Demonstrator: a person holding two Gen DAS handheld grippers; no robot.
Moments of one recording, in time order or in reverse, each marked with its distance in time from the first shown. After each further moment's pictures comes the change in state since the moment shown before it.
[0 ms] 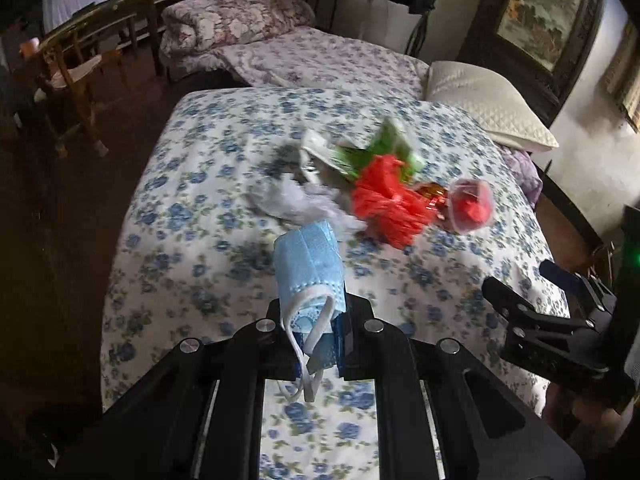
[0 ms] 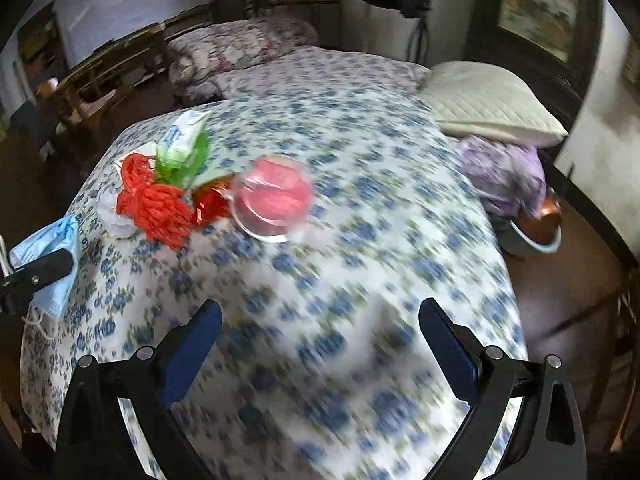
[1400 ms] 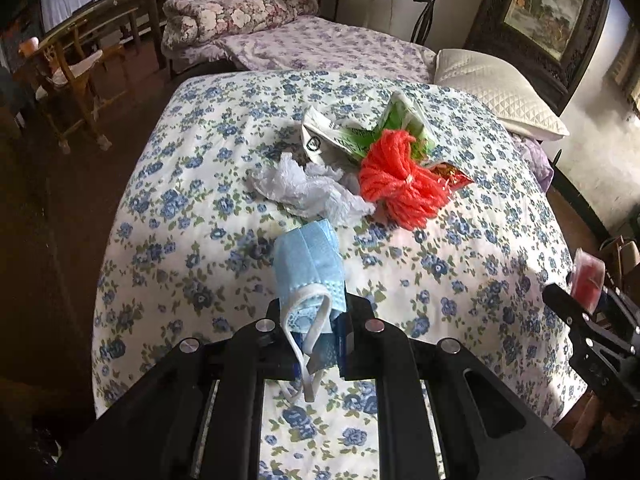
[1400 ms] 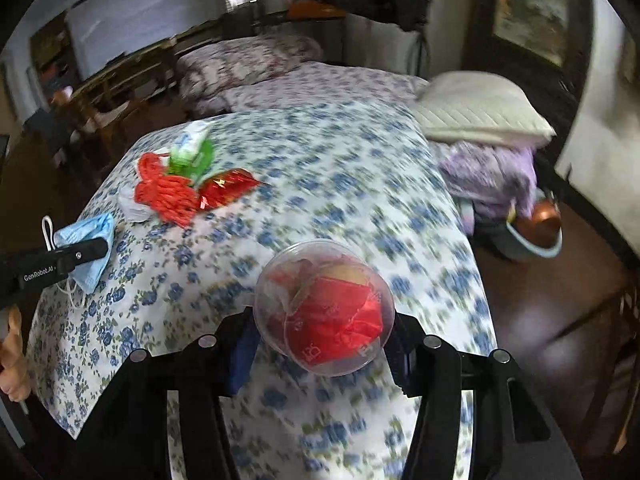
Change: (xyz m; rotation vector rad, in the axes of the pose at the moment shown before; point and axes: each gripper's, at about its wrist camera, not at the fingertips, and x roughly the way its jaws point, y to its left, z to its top) left arm 0.019 -0.009 -0.006 0.011 0.038 0.029; right arm -0.041 -0.033 -0.037 0.036 -0.061 0.045
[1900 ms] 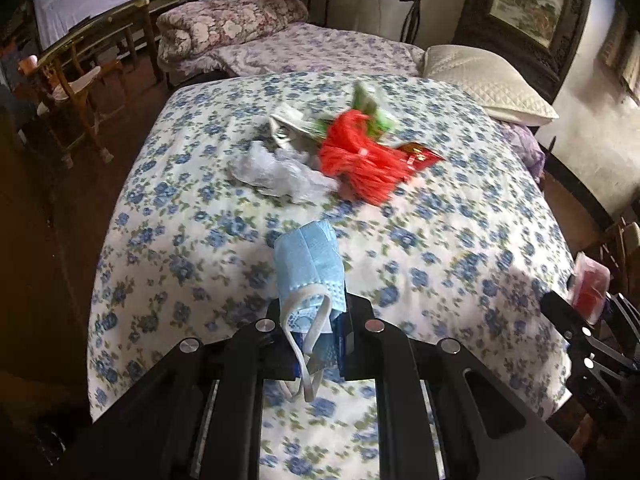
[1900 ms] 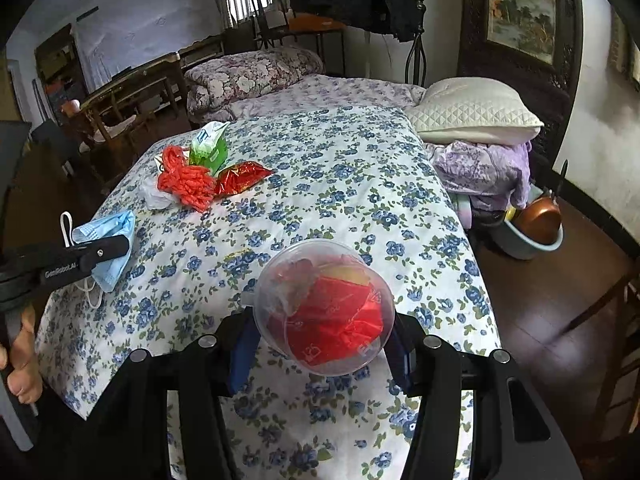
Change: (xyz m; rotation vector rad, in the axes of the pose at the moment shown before) left arm -0.016 -0.030 -0.023 0.061 -0.033 0.025; right arm -0.024 0.001 -0.027 -0.009 -0.060 0.018
